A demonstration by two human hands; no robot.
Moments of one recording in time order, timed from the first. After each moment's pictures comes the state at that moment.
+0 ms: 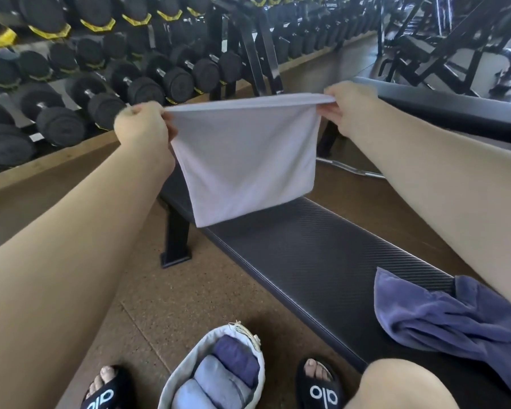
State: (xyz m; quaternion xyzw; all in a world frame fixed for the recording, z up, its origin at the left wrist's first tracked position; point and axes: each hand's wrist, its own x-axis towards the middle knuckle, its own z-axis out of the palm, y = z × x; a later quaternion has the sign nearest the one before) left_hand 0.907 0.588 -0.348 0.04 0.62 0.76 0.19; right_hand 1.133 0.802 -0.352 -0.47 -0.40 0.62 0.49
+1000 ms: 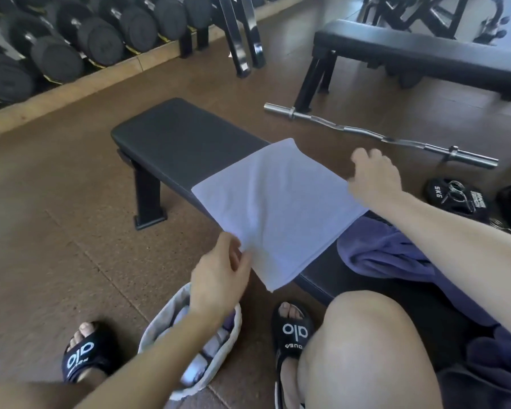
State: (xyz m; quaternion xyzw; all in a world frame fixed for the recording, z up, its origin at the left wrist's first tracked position) left_hand 1.118 0.449 -0.579 0.44 0.81 0.34 0.17; right_hand 1.312 0.719 -0.541 -0.59 -0.80 0.02 0.08
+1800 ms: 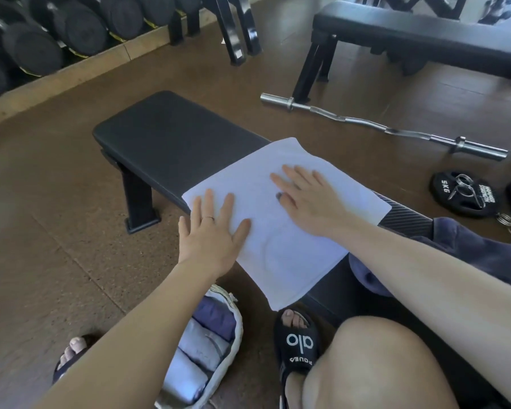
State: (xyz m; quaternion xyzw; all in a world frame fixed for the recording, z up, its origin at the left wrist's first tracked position) left_hand 1.053 0.538 -0.596 0.52 0.84 0.03 0.12; right_hand 1.226 0.697 -0.603 -0.37 -0.93 0.05 0.03
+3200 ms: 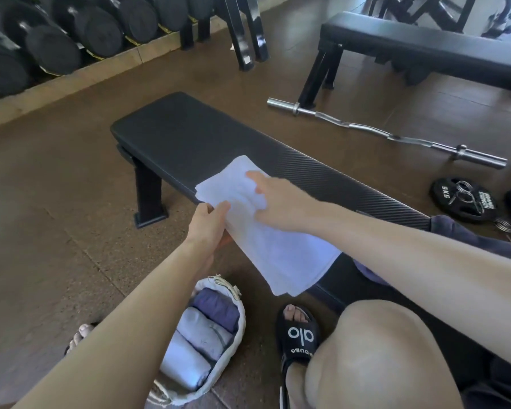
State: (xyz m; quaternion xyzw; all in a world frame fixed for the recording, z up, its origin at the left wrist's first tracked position) left_hand 1.037 0.529 -0.584 0.15 0.72 0.51 0.44; right_hand 1.182 0.618 -0.514 -0.35 -0.90 0.27 -0.01
